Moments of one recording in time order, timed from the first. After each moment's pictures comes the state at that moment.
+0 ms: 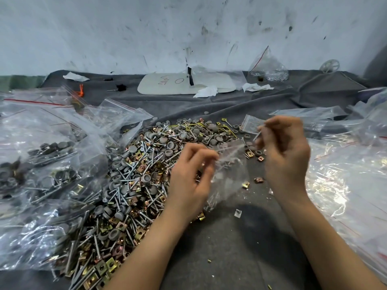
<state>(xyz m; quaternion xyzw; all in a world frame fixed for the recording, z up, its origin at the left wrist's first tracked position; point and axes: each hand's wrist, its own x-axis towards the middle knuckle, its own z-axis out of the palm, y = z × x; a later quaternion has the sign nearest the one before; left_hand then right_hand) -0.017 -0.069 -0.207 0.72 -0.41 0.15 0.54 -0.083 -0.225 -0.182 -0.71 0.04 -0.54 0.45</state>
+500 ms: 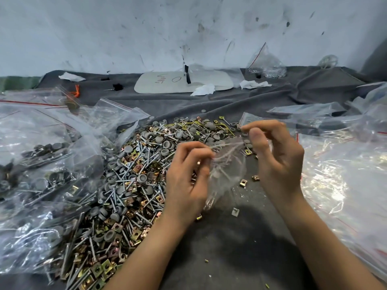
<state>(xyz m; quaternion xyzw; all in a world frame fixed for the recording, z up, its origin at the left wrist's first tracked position) -0.021 -0.070 -0.209 0.67 -0.42 0.19 0.59 -0.089 -0.211 -0.175 -0.75 0.03 -0.53 0.39</state>
